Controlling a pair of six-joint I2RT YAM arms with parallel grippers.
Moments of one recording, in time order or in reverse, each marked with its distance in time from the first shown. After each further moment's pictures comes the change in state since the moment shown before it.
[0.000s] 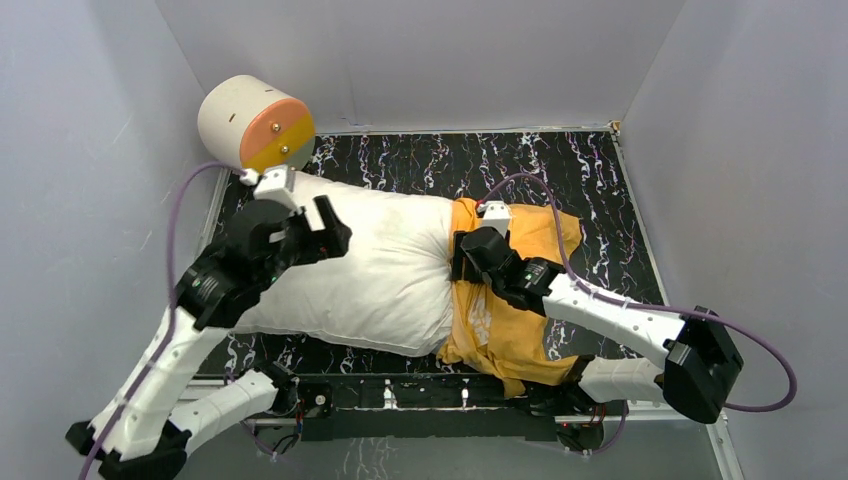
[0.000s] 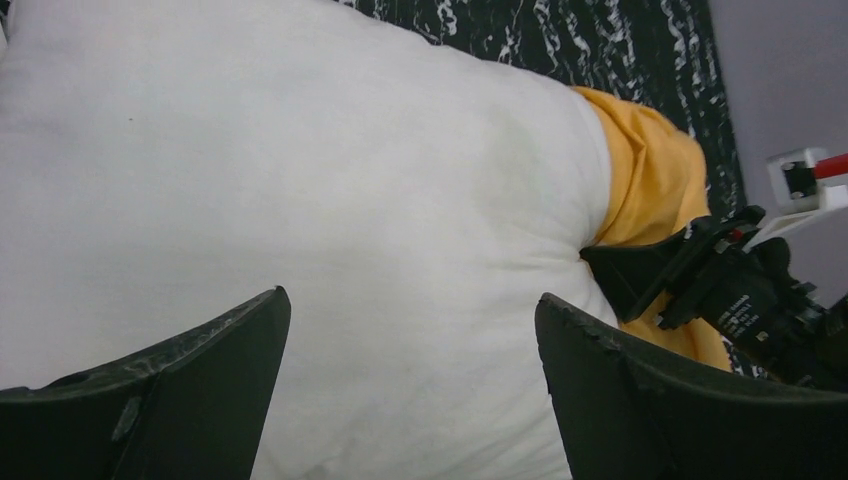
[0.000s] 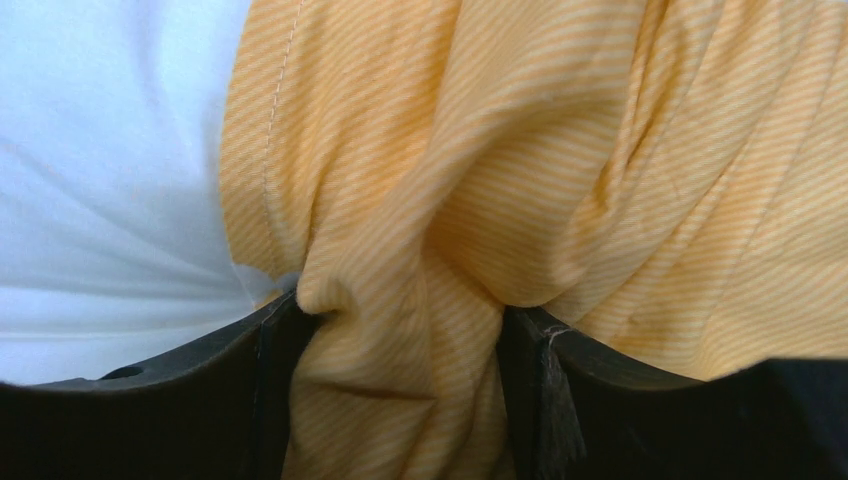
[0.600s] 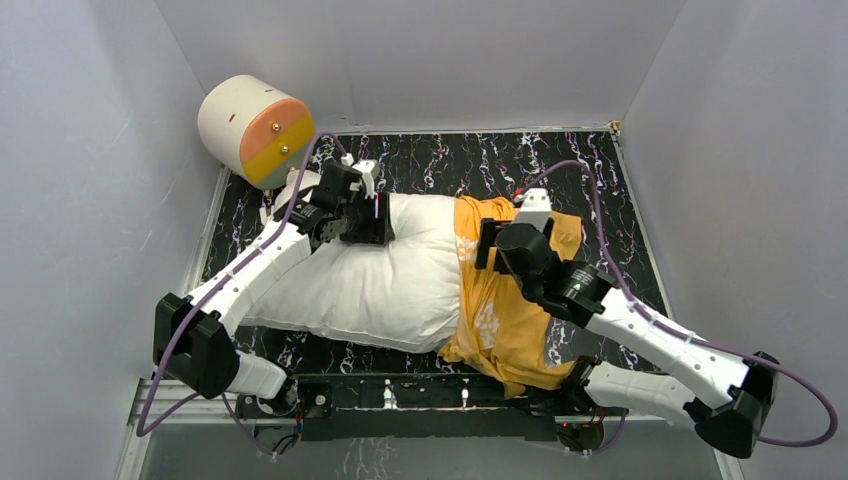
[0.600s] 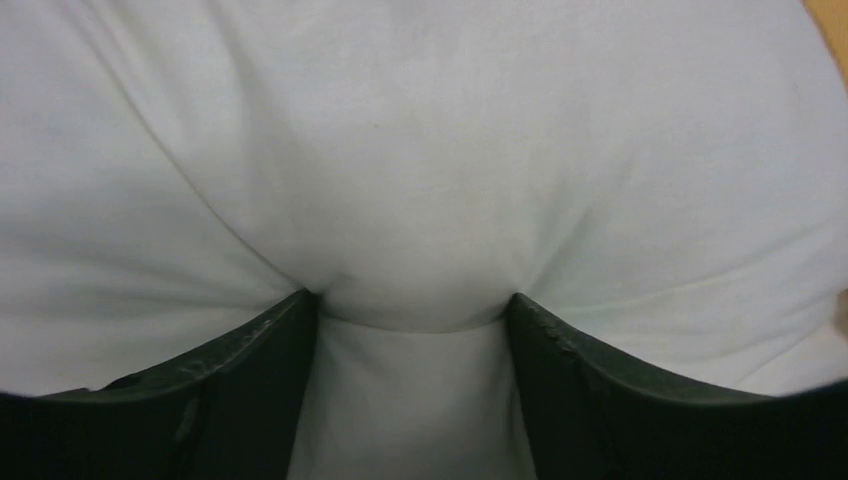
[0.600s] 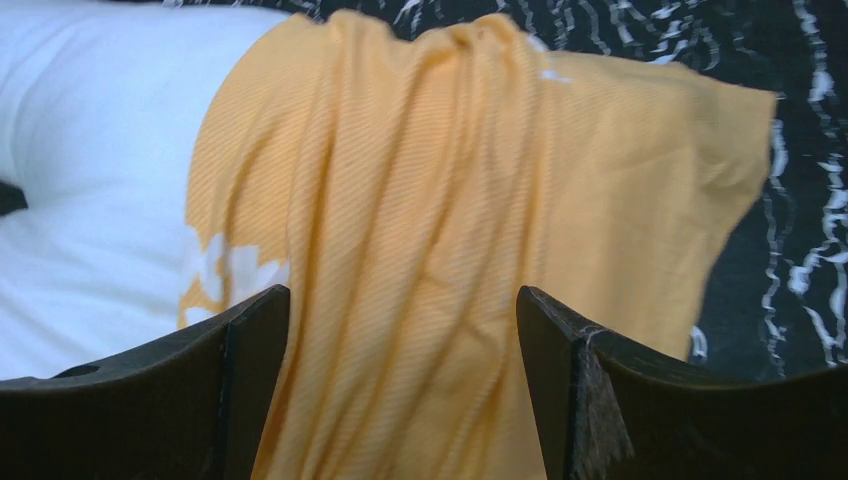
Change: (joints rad) left arm 0.085 0.593 0.008 0.241 0.386 0.234; right arm -0.001 -0.245 0.064 -0.133 0.152 -0.071
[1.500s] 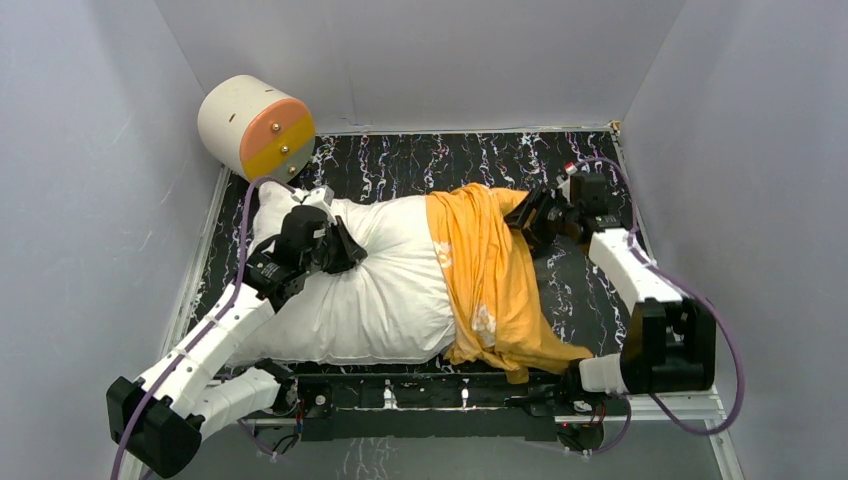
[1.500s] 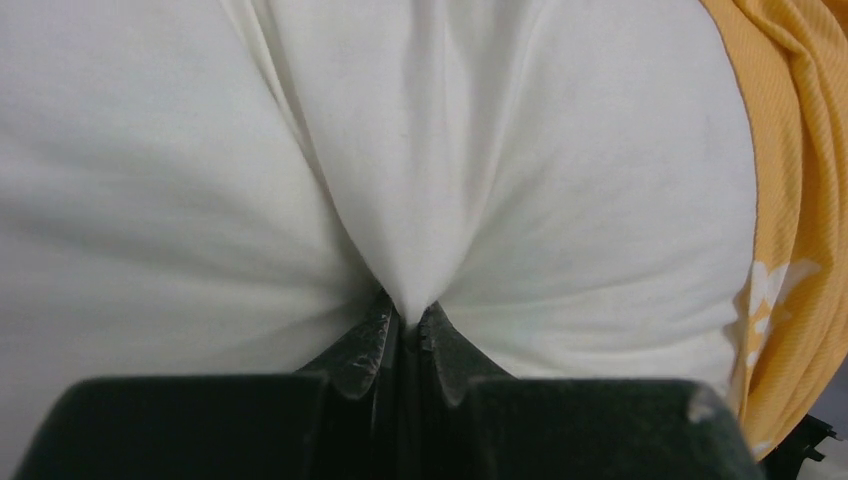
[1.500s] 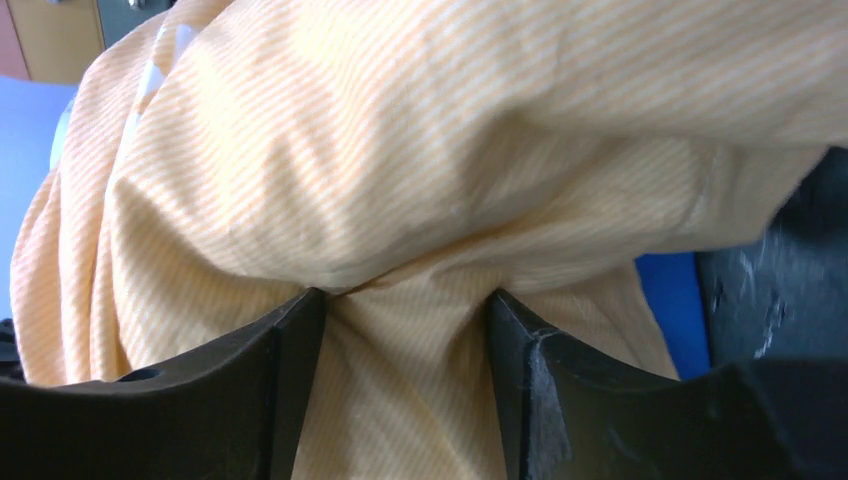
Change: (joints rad) left arm -0.001 -0.419 -0.379 0.156 -0.080 -0.331; right arm -0.816 0.280 -0.066 0.181 -1.116 0.173
